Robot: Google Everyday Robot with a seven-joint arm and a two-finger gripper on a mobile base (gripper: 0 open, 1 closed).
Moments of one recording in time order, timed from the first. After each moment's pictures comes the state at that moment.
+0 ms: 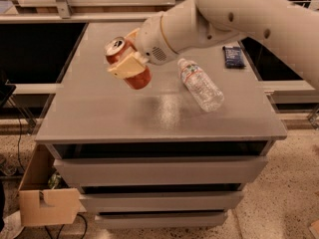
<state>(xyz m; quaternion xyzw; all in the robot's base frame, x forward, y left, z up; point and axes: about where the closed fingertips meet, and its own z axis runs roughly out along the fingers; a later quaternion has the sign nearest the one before) 0.561 0.092 0.952 -0.61 0.63 0.23 0.43</state>
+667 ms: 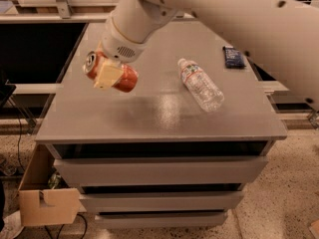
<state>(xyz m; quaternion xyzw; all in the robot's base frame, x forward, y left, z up) 0.553 0.135 0.924 -0.74 0.59 0.13 0.30</state>
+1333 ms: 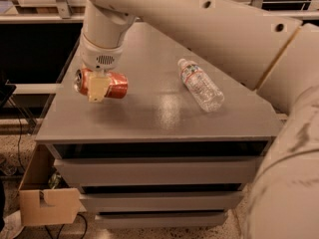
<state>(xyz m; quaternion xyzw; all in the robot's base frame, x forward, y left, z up) 0.551 0.162 0.882 -0.81 0.55 0.09 0.18</state>
